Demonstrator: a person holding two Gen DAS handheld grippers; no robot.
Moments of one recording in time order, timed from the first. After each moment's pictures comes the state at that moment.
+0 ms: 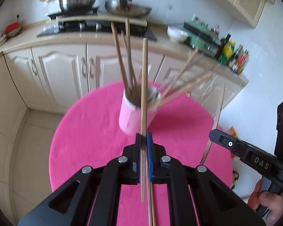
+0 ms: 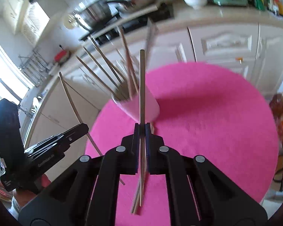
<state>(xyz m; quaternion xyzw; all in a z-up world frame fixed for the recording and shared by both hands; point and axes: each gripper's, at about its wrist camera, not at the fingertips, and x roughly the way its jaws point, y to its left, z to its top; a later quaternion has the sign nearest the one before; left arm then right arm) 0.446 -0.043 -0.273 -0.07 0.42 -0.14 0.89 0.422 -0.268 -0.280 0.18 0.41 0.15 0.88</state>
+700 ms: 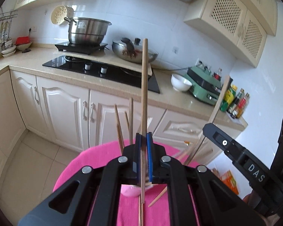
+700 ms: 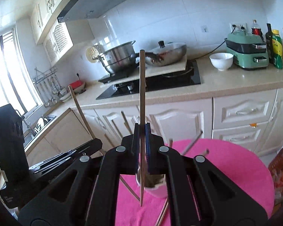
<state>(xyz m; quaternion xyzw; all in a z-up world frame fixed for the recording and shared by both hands) 0.515 -0.034 -0.208 -0.13 0.30 -0.11 0.94 0.492 -0.231 -0.200 0.14 0.24 0.17 0.95</state>
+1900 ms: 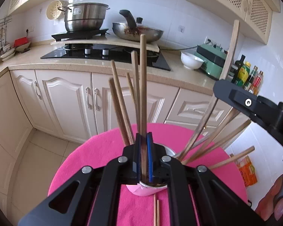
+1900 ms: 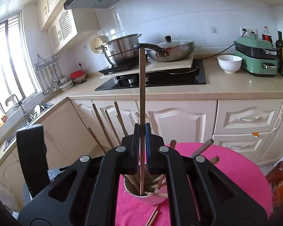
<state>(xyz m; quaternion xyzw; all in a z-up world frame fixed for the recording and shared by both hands) 0.546 -0.062 -0.283 -0.06 0.35 -0.09 0.93 0.518 -0.219 -0.230 0.09 0.24 0.19 0.95</state>
